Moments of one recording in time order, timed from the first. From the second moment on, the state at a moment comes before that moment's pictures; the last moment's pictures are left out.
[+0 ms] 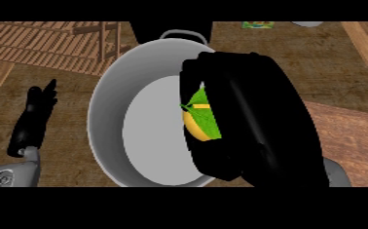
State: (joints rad) left arm -0.11 0.28 0.15 -1.44 -0.20 0.06 0.38; right arm -0.79 -0.01 0.38 -2.01 0.76 0.48 0.93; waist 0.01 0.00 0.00
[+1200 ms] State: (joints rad) left arm -0.11 0.27 0.16 -1.46 -0.21 0.05 0.39; right arm -0.65 -0.02 0.38 -1.73 0.52 -0.35 0.77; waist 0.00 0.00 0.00
